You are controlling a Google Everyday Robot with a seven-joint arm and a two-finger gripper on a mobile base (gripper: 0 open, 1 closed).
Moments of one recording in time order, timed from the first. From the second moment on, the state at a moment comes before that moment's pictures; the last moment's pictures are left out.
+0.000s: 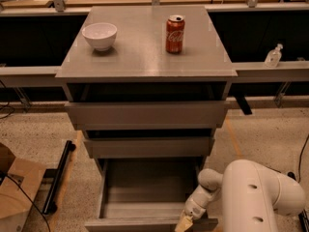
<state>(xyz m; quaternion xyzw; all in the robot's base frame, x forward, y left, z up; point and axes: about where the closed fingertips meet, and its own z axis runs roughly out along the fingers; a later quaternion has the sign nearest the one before) 0.408 -0.118 0.198 0.51 -0.76 -0.41 0.05</state>
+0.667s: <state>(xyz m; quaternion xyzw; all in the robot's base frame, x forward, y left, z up) 0.408 -0.118 0.198 0.51 -0.76 -0.41 0.05</state>
